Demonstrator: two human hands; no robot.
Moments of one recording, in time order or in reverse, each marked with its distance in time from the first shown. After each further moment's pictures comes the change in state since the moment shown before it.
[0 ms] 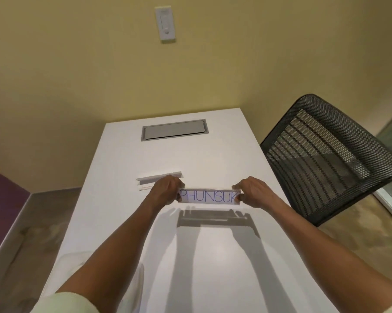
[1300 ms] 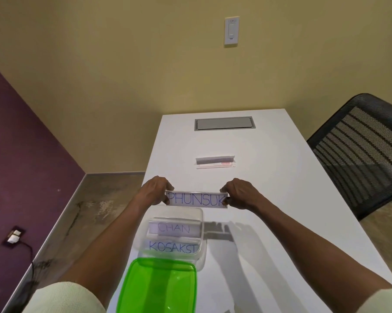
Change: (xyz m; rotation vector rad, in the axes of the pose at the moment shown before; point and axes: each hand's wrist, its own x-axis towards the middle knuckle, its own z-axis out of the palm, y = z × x) left_hand -0.202 -0.210 -0.060 0.097 -0.007 -0.165; right_hand -0.069 -0.266 0.048 -0.050 0.004 -0.242
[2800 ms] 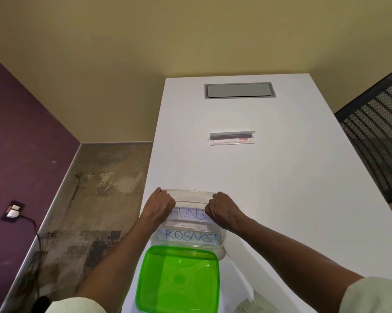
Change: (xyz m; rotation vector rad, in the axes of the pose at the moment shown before) left_hand 0.004 -0.088 0.102 0.714 -0.029 0.326; right_hand 0.041 -0.111 0.107 -0.585 -0.073 -0.429
